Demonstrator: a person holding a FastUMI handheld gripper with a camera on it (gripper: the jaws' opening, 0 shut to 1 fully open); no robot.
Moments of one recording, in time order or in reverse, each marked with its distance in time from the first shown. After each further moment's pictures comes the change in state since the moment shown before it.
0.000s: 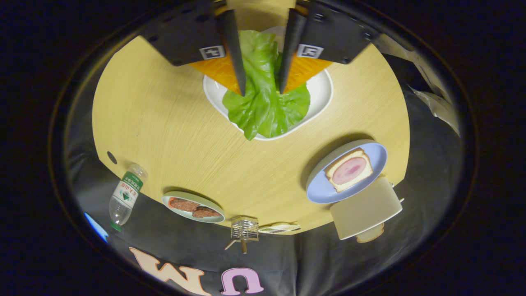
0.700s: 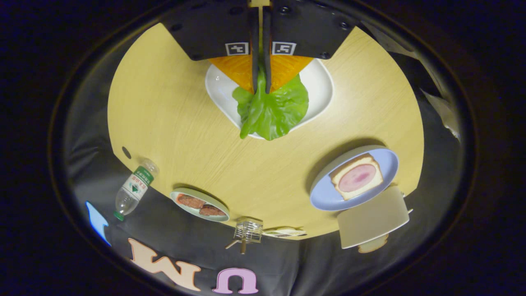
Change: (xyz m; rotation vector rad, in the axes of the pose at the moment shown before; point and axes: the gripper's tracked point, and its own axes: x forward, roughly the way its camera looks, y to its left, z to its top) arm -0.008 0.002 -0.003 -0.018 0.032 -0.134
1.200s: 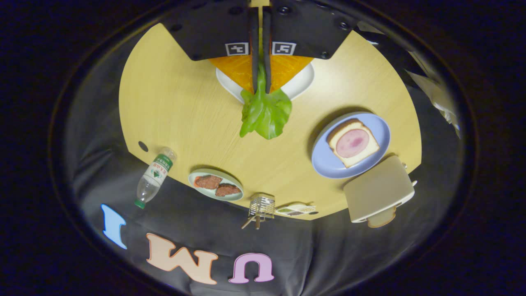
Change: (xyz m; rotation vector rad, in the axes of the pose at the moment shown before) arm -0.046 0.006 0.056 0.071 -0.127 -0.061
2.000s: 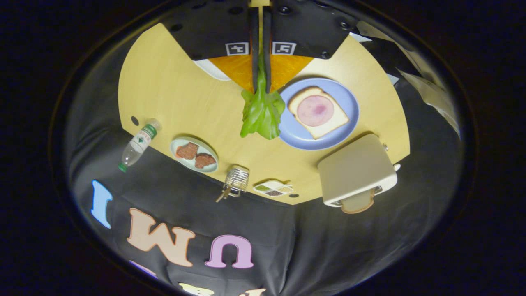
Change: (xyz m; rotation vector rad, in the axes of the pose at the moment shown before) arm -0.009 0.086 0.067 -0.051 -0.085 0.049
